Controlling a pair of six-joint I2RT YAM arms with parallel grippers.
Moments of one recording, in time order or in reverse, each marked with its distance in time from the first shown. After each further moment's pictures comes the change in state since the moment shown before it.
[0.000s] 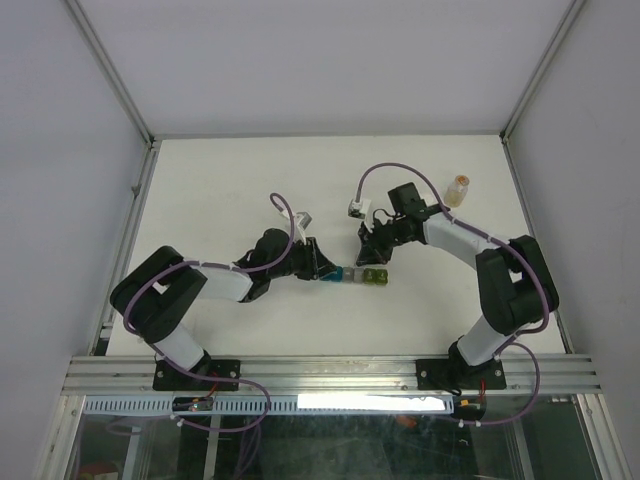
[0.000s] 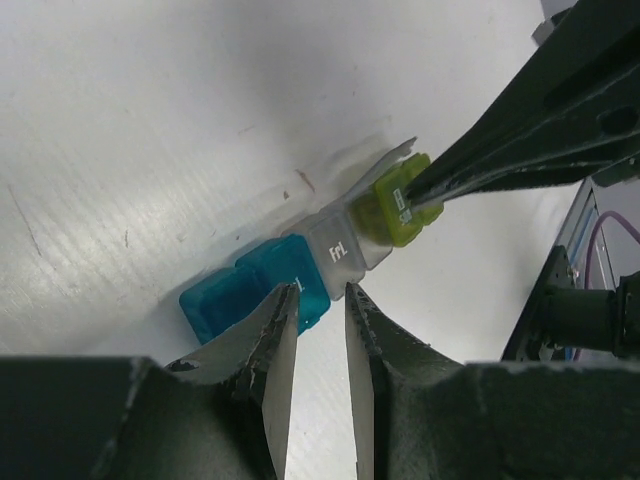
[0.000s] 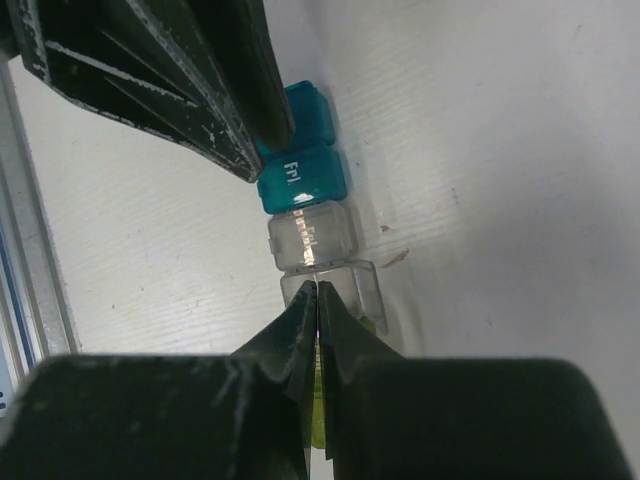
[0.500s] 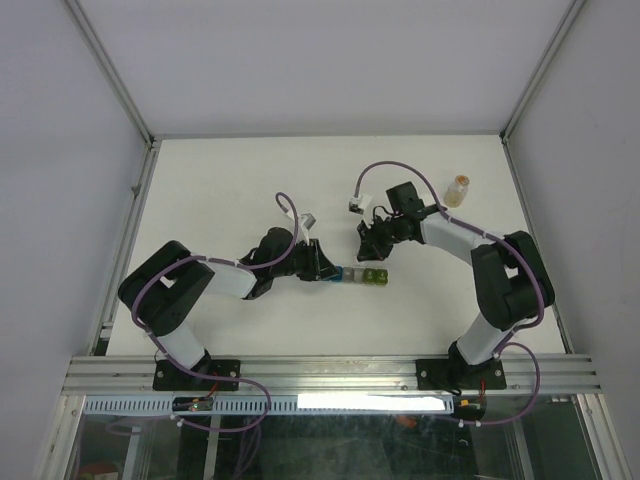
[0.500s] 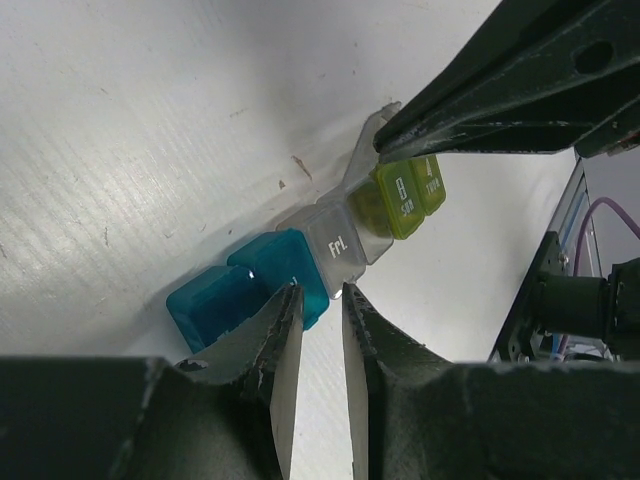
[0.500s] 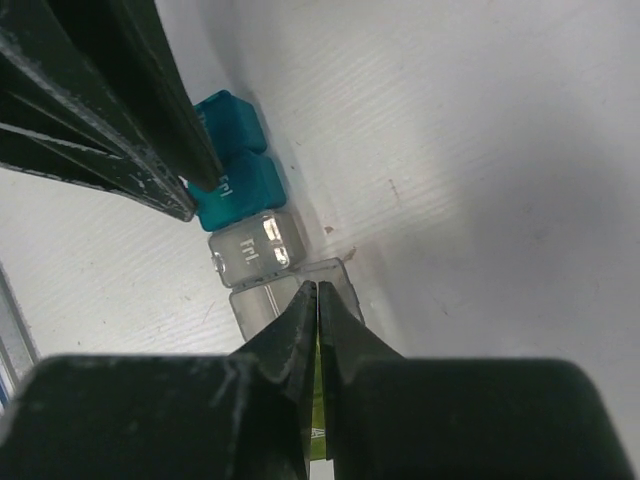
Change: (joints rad) left arm 0.007 0.069 0.032 -0.021 0.064 -0.025; right arm 0.000 0.032 0.000 0.082 0.103 0.118
